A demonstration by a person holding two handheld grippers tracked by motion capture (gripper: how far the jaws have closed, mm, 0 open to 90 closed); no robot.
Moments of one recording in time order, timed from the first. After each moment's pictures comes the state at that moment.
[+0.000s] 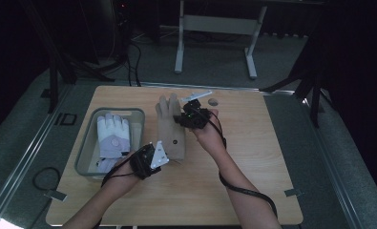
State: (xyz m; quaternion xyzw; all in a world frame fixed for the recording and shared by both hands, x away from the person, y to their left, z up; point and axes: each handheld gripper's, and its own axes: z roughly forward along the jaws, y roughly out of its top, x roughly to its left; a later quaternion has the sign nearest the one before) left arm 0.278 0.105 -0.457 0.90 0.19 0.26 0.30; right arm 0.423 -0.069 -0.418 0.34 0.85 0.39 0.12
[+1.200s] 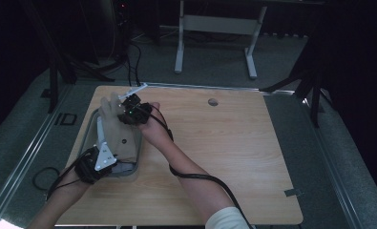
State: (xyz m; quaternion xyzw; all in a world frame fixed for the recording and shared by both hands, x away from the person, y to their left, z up) left arm 0.250 0.231 -0.457 0.88 0.29 0.28 0.25; right arm 0.425 0.100 -0.418 0.26 0.87 0.41 0.07
